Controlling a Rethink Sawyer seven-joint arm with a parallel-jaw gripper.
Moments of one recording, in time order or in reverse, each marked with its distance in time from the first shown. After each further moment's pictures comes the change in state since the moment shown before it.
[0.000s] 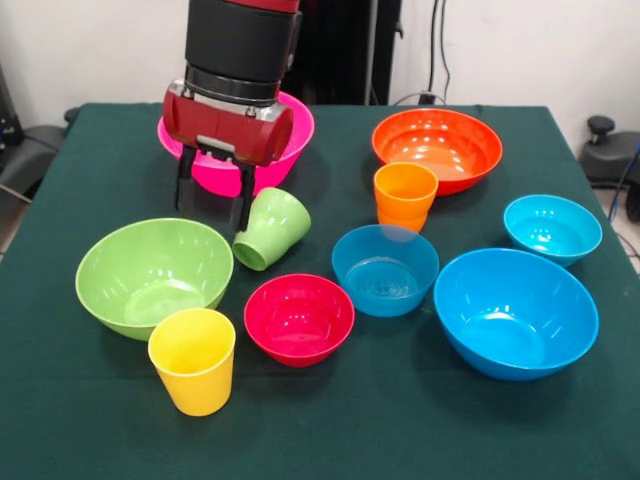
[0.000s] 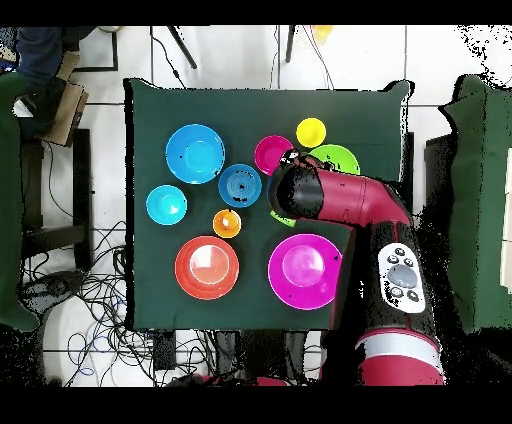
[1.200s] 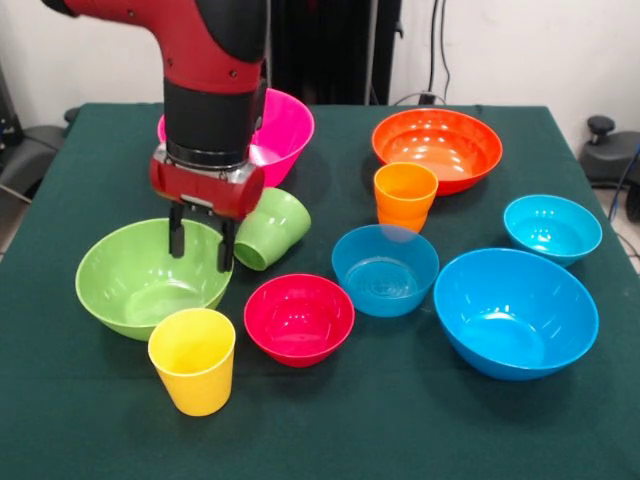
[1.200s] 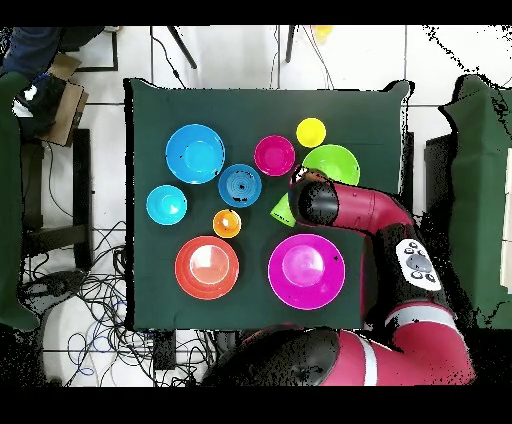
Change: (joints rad) arm -0.132 0.142 0.096 0.000 -0.075 -0.053 0.000
